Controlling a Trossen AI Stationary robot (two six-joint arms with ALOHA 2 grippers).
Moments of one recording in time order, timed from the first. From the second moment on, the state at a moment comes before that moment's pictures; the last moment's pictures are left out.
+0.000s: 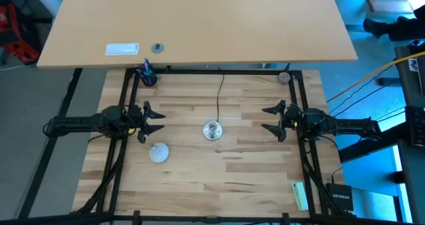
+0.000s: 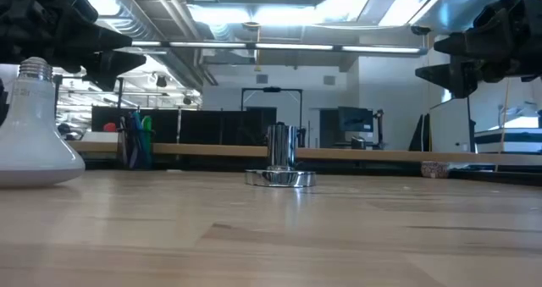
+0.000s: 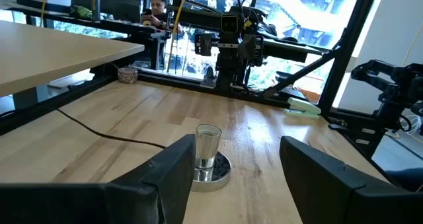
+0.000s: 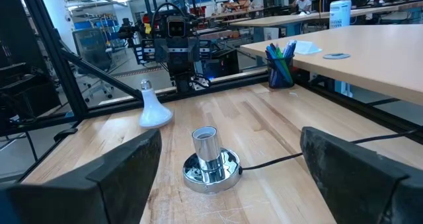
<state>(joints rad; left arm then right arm) 0.05 0.02 0.01 0.01 -0.02 -0.16 -0.01 0.05 0.01 0.05 0.12 0.15</state>
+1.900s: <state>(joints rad) 0.05 0.02 0.01 0.02 -0.06 -0.23 -0.01 1.28 0.62 0.58 -0.09 0.39</state>
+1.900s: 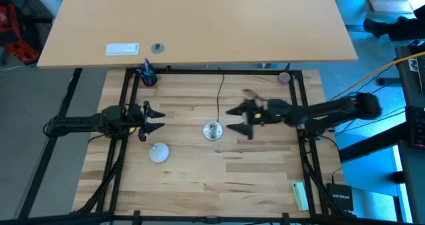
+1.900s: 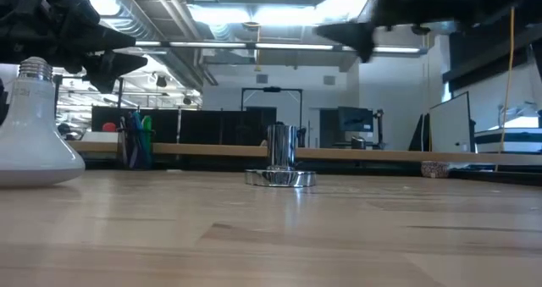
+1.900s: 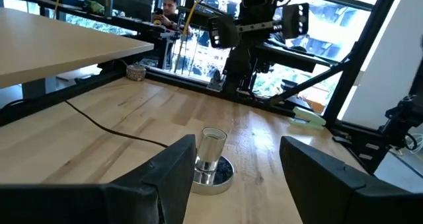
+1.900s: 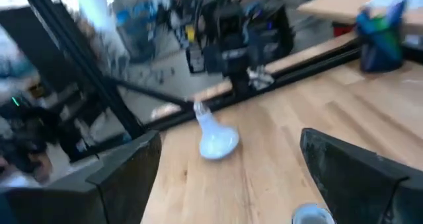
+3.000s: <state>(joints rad) 0.05 0.02 0.01 0.02 -0.07 -0.21 0.11 2.48 1.80 0.50 -0.08 0.12</state>
